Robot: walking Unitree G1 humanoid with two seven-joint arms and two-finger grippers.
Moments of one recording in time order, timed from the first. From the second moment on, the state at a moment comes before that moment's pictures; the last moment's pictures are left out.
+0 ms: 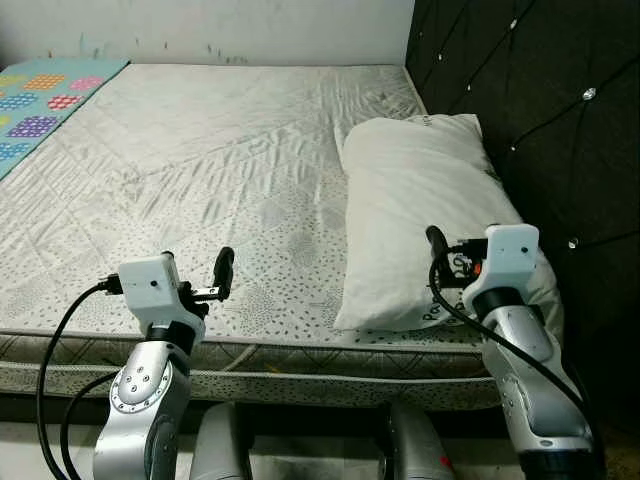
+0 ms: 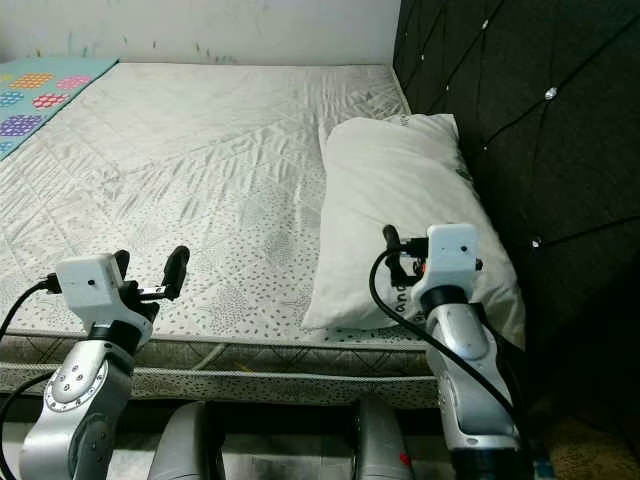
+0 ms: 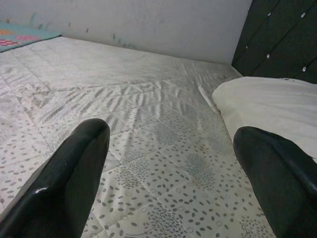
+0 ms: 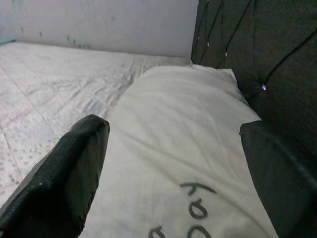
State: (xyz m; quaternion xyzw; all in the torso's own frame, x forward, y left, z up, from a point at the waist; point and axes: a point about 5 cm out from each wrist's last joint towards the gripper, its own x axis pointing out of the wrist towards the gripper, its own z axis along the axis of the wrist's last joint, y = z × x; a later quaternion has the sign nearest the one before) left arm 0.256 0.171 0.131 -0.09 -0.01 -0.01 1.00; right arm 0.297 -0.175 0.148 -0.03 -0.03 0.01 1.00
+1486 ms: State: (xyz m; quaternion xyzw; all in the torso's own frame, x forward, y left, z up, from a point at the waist) left arm 0.259 0.164 0.132 -0.10 -0.02 -0.01 0.99; right arm 0.321 -0.167 0.174 0.01 -0.05 0.01 1.00
